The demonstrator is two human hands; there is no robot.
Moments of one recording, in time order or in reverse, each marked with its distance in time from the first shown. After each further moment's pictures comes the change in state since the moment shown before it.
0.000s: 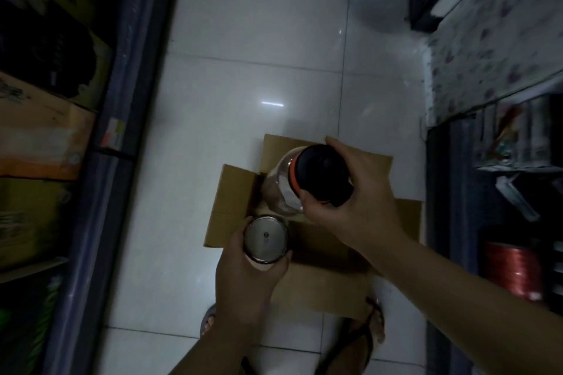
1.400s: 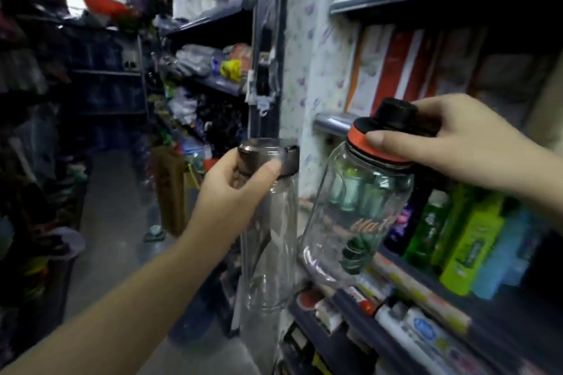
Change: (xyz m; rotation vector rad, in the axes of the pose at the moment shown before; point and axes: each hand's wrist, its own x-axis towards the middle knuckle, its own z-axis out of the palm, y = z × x) left_hand -0.376 0.737 -0.392 -0.566 -0.601 1.245; right_hand -0.304 -0.677 -0.642 -0.496 0.825 -0.052
